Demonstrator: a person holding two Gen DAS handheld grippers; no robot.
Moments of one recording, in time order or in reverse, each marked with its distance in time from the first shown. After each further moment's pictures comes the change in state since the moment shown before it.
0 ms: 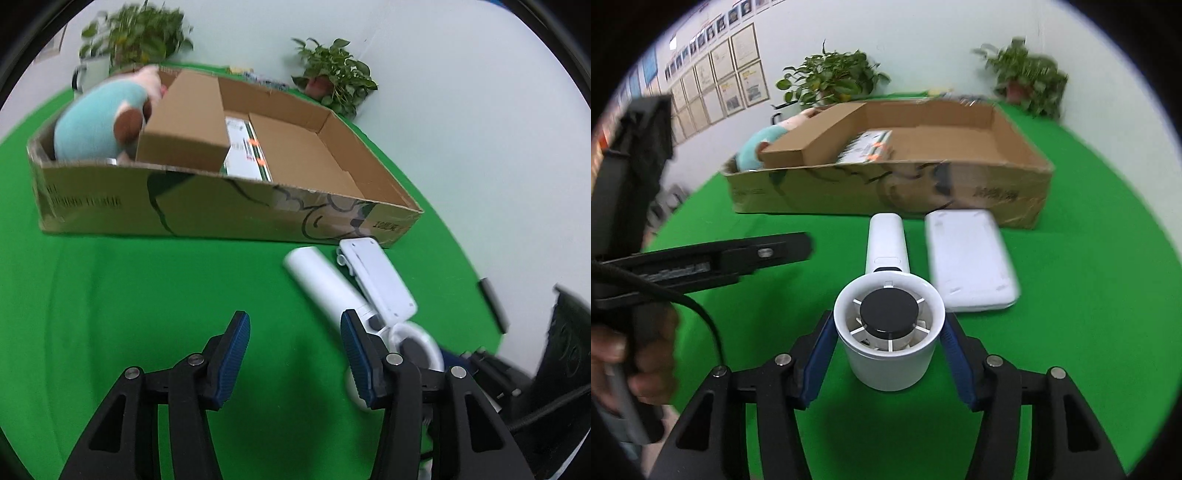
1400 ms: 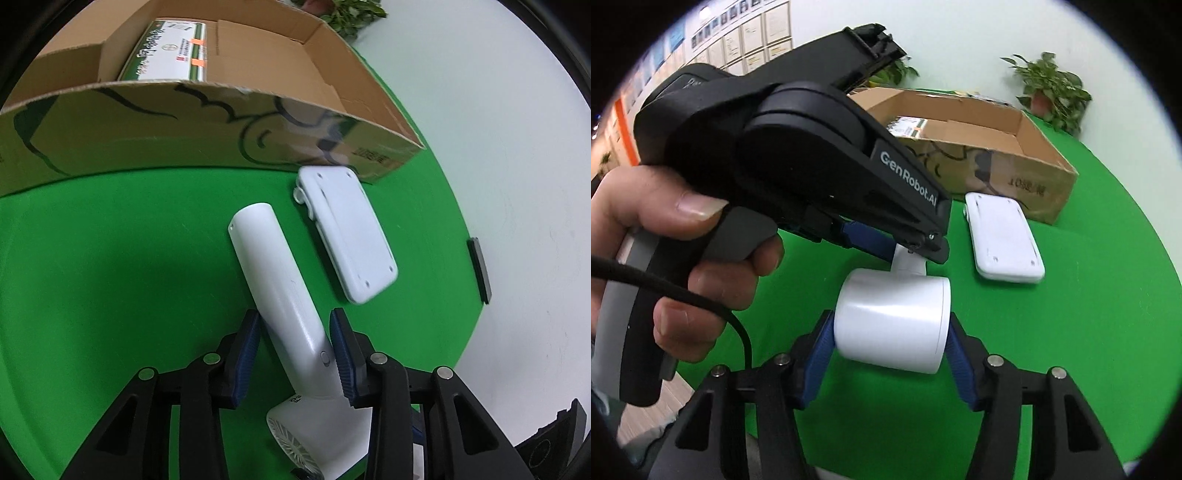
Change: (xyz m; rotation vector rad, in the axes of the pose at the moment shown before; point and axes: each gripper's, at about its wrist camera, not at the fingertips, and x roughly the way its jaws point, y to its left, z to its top) left arm 0.104 -0.053 0.019 -0.055 0.334 -0.053; right arm -0.017 0.044 -0.038 -0.142 0.009 -0.067
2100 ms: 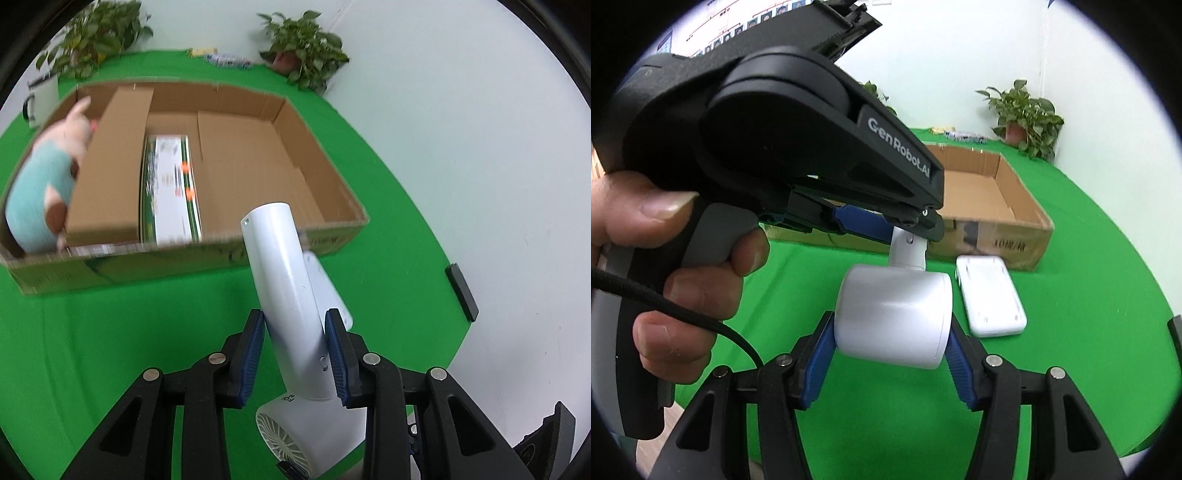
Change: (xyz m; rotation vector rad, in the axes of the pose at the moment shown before) left arm -0.103 -0.045 0.027 0.130 -0.204 0.044; right arm -0.033 0.019 0.045 0.062 -0.152 -0.061
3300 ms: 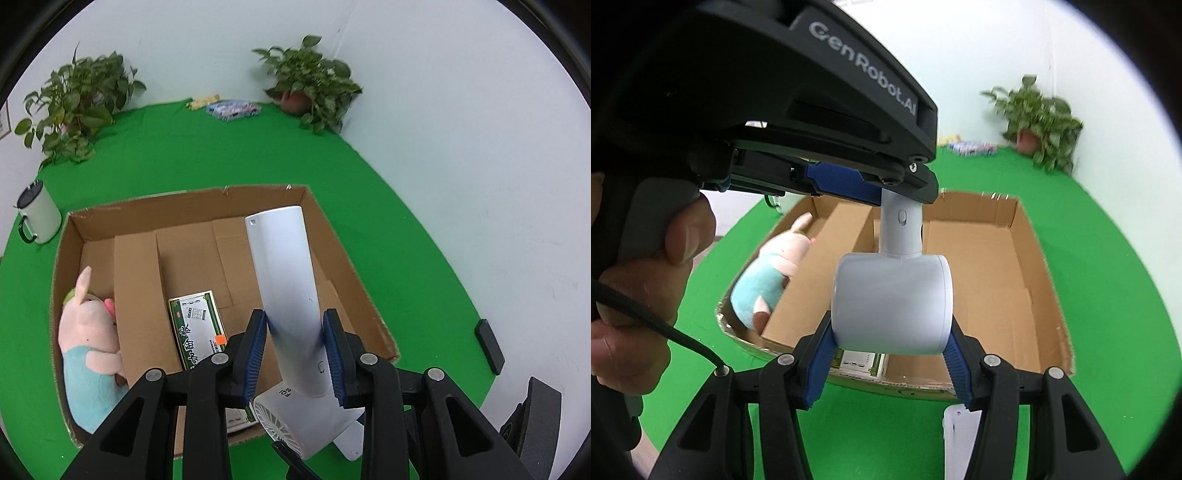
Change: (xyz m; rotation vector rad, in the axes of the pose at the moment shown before) left arm -0.003 0.007 0.218 0.078 -0.030 0.136; right arm 0.088 -0.040 0.151 0.066 0.051 0.078
